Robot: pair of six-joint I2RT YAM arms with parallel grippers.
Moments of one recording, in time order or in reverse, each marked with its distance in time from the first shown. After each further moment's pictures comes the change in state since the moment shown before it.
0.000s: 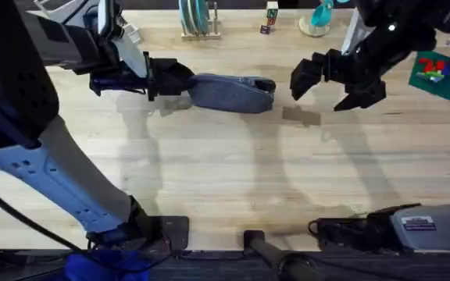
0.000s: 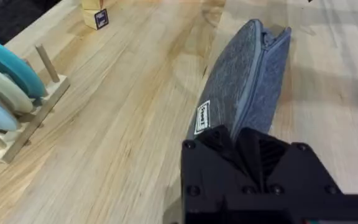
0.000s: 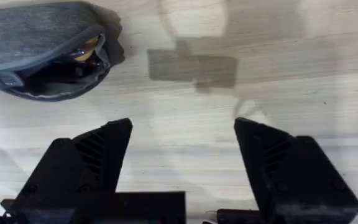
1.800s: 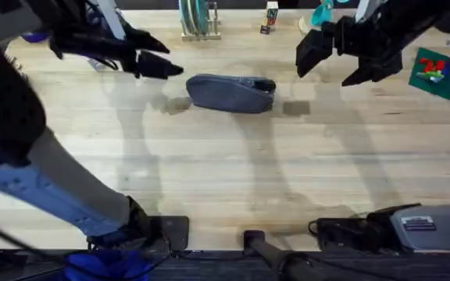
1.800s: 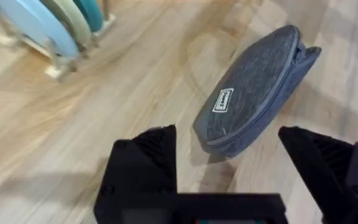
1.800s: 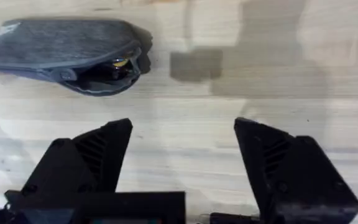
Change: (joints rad) left arm 0.043 -0.091 0.266 -0.278 -0.269 -0.370; right arm 0.000 0.000 0.204 -0.097 0.007 -0.092
